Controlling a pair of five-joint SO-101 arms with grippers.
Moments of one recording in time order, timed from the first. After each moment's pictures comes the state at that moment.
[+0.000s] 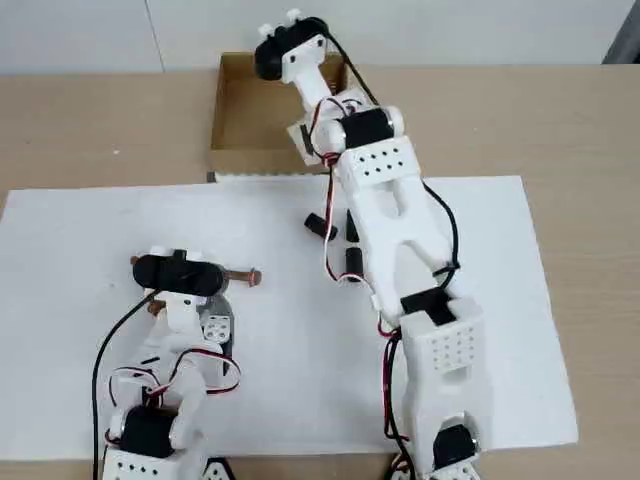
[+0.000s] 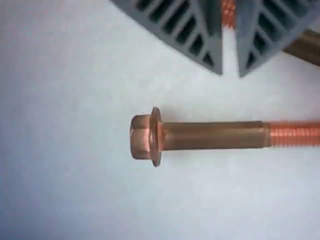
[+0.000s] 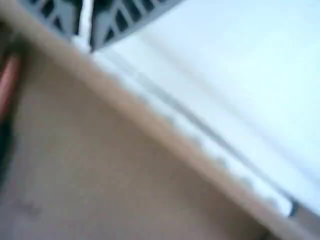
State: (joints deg) left arm 6.1 -103.4 94.5 59.2 7.1; right arm -22.2 32.9 -44.4 68.2 11.9
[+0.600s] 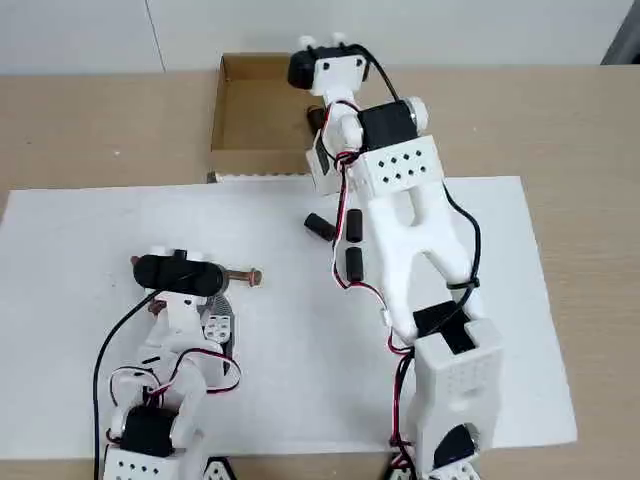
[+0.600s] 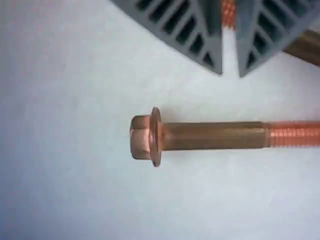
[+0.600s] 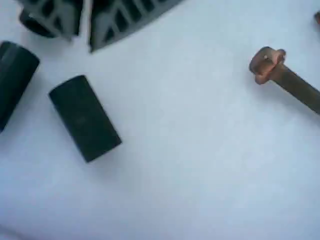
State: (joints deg) left arm 6.1 -103.4 94.5 59.2 7.1; right arm -22.2 23.1 -44.7 97.1 -4.5
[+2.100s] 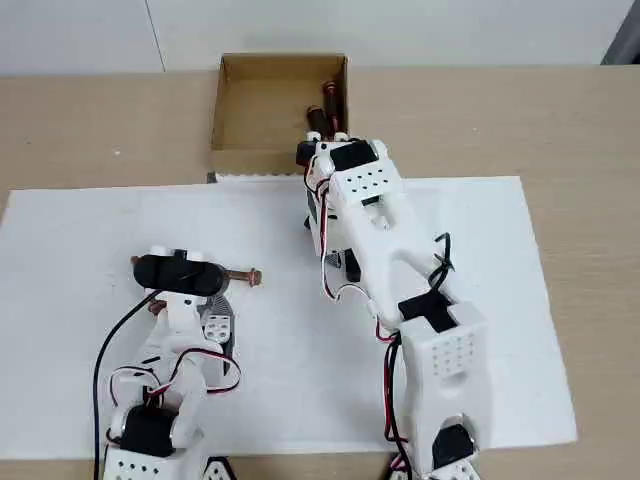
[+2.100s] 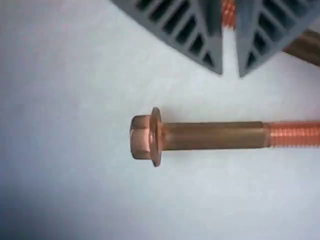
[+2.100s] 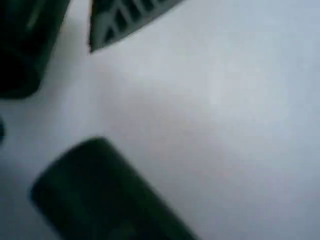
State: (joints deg) left arm 6.1 -103.4 94.5 59.2 7.1; right arm -23.5 33.0 -23.3 92.0 -10.6
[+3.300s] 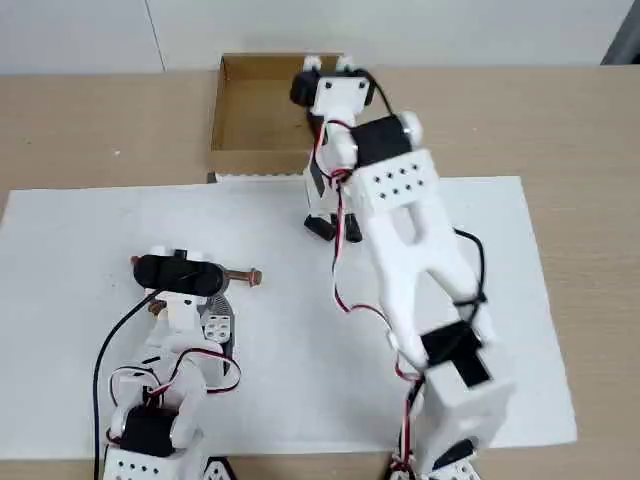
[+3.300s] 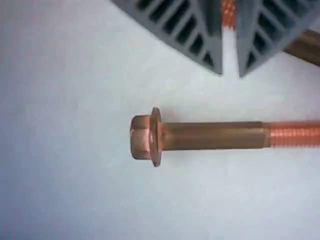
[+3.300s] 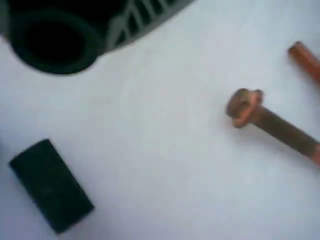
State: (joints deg) left arm 6.1 -103.4 94.5 59.2 7.1; right arm -24.5 12.8 -32.0 97.1 -10.6
